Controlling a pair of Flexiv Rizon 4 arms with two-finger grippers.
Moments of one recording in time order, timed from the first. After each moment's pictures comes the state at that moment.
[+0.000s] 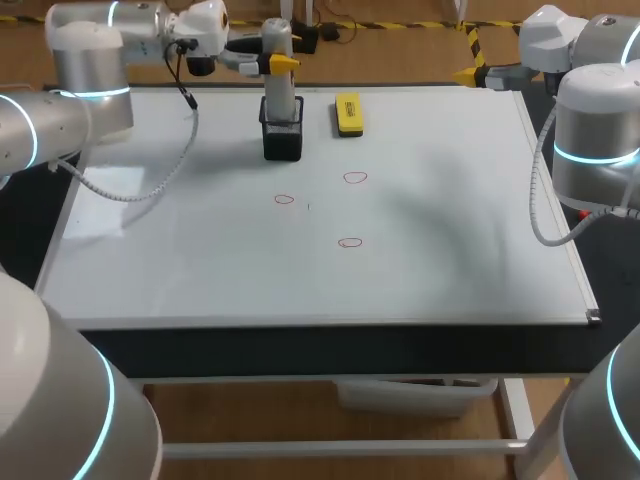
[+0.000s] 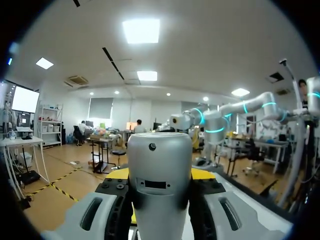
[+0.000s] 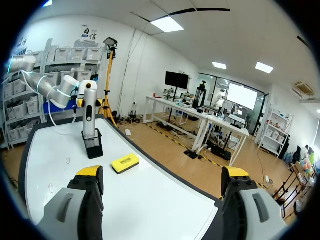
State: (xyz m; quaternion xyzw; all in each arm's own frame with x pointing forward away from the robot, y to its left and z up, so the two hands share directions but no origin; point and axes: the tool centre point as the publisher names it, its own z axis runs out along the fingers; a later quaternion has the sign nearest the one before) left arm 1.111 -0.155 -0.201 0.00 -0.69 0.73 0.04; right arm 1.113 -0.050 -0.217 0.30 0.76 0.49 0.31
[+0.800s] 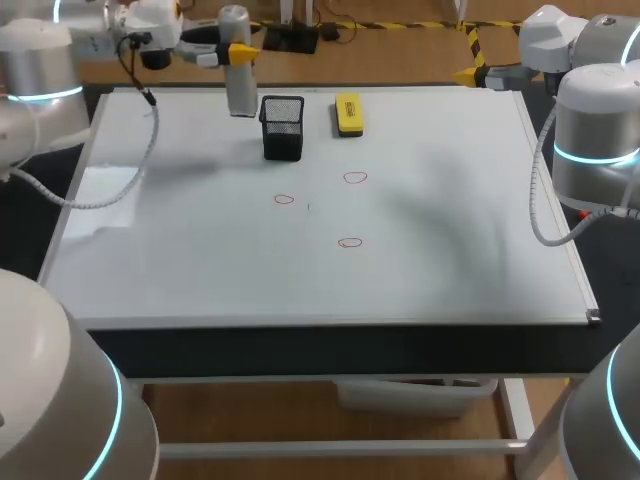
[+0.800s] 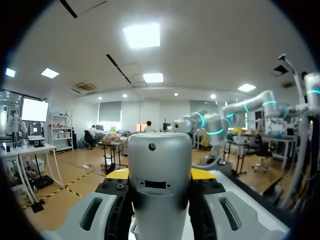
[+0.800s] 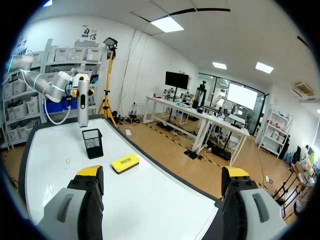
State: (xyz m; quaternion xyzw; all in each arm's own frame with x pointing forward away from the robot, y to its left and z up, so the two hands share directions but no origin) left arm 1.096 -0.082 -0.176 0.01 -0.69 0.72 -0.01; right arm 1.113 -0.050 -0.217 0.30 0.76 0.49 0.31
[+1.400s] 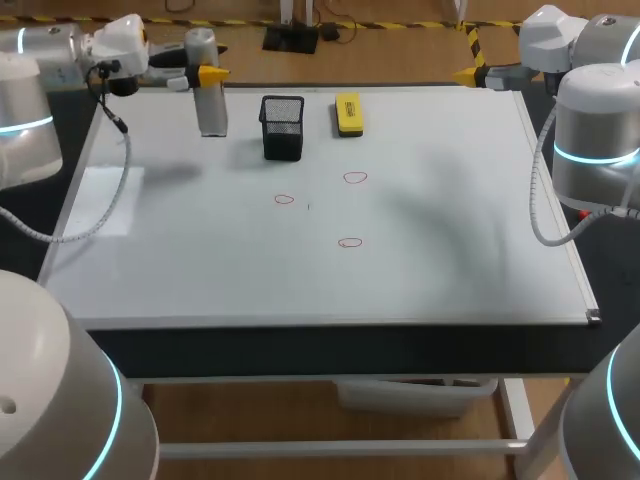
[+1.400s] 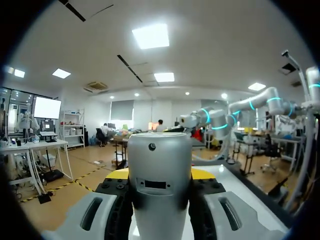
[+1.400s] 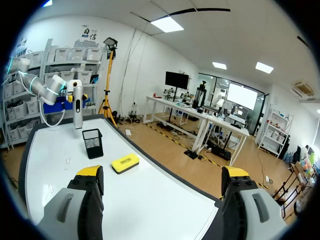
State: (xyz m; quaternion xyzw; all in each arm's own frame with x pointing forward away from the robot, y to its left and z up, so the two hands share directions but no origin) left arm 1.081 -0.031 -0.206 0.06 -0.69 0.72 -0.05; right arm 1.113 -0.050 -0.217 0.30 0.76 0.49 0.31
